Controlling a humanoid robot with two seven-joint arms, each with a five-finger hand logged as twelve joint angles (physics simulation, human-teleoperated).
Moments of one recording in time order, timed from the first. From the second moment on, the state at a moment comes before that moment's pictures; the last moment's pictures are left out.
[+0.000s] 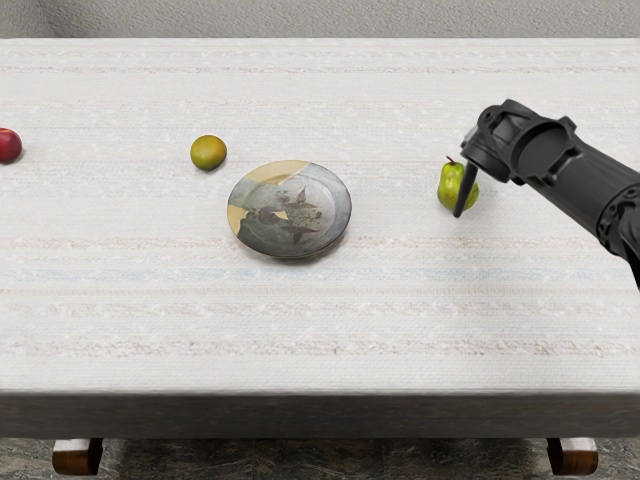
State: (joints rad) left arm -0.02 0.00 -0.07 -0.31 0.00 0.05 0.06; right arm 1.36 0.00 -0.34 0.30 -0.33 0.11 -0.61
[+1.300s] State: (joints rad) left arm -0.02 0.00 -0.07 -0.31 0.00 0.05 0.06; right arm 1.35 0.00 -0.29 0.31 -0.33 0.11 -0.61
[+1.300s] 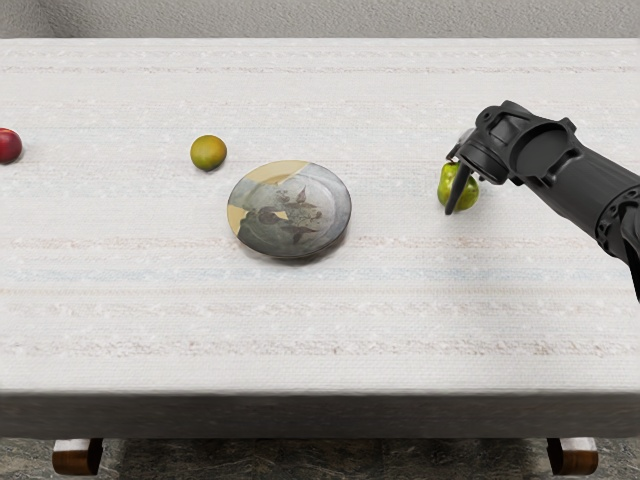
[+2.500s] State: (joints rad) left arm -0.02 0.00 -0.07 -0.31 0.00 0.05 0.06; right arm 1.45 0.00 0.14 0.49 -0.32 0.25 -0.61
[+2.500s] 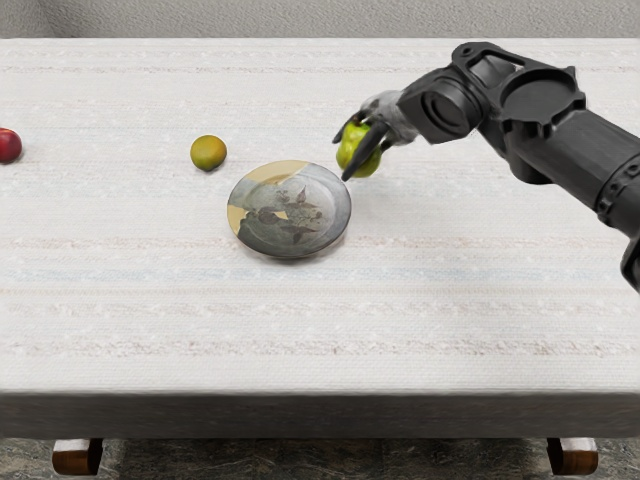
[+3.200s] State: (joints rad) left arm -0.02 0.00 -0.07 -0.31 0.00 0.05 0.06; right arm 1.43 0.00 0.11 0.61 -0.26 0.21 -0.61
